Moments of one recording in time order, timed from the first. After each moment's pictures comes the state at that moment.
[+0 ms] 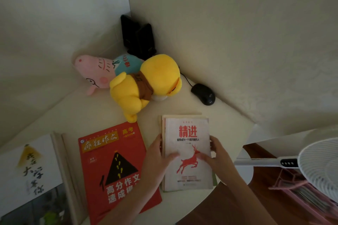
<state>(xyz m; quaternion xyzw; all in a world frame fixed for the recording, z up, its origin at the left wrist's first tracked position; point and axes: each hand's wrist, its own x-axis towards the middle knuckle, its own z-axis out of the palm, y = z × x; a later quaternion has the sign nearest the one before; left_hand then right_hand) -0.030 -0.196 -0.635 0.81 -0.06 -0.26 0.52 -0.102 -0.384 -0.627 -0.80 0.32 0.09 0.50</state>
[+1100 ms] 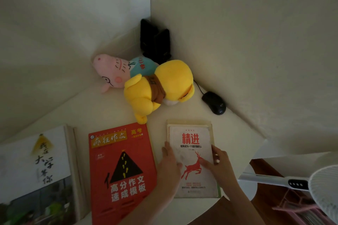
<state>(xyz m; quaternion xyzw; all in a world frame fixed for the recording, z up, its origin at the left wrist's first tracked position) -0.046 -0.220 -0.652 0.87 0.01 -0.29 0.39 -0.090 -0.388 -0.668 -0.81 0.34 0.10 0.47</state>
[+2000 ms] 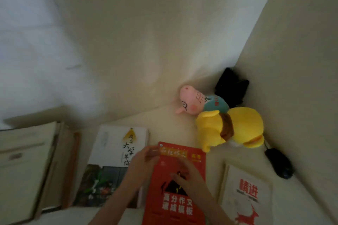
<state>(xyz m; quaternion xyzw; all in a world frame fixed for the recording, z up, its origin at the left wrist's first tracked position) -0.016 0.001 -0.547 0.82 0.16 -0.10 0.54 -0.013 -0.176 -0.595 -0.82 -0.03 0.23 0.53</state>
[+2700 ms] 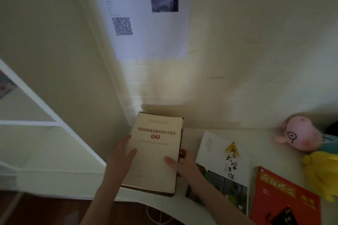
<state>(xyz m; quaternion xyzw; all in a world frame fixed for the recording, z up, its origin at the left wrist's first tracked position) -0.169 0.325 -0.511 0.81 0.42 0.07 0.40 -0.066 0.158 -0.555 -0.72 -0.04 0.40 0.56</state>
